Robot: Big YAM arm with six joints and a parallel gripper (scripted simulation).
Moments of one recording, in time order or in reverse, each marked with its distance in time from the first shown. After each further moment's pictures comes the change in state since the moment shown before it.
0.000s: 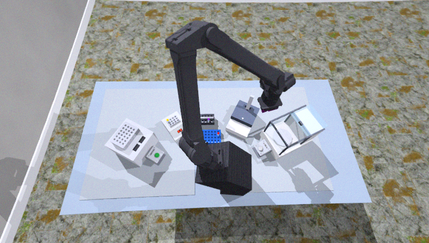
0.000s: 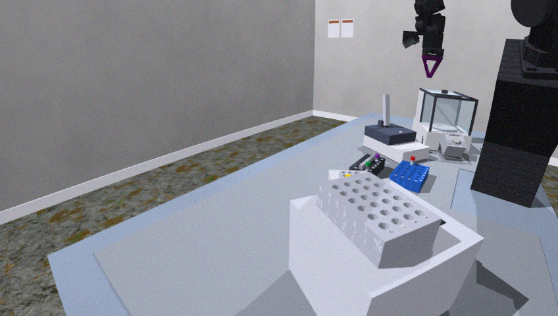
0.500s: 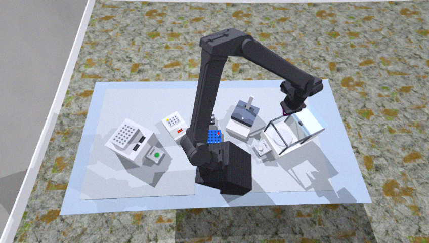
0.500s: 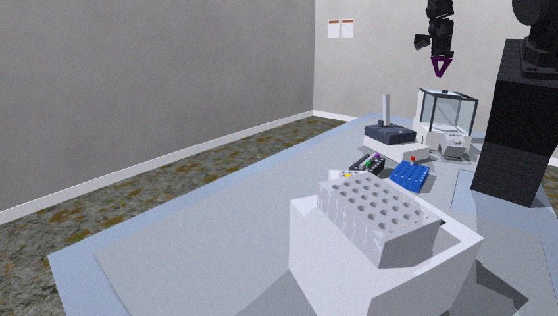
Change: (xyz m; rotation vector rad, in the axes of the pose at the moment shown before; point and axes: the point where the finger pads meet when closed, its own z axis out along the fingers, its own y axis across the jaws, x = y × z) arm 0.041 -0.099 0.001 0.002 0.008 -0.105
